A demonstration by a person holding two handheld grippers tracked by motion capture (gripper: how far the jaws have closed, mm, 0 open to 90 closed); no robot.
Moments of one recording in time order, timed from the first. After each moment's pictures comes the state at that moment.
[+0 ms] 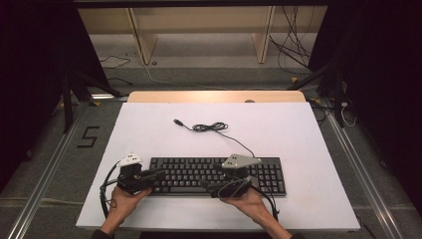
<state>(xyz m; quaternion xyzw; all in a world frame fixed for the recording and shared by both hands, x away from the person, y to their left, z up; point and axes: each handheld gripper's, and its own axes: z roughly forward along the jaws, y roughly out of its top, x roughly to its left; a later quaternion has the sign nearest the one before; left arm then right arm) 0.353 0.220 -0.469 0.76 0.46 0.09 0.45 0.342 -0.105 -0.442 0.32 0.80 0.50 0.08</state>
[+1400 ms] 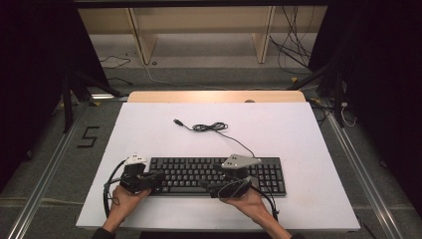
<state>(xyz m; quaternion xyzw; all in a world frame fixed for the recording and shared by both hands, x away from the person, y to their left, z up) 0.359 0.217 -0.477 0.77 0.48 0.09 0.41 0.341 -0.104 -0.441 0.31 0.80 0.50 0.08</state>
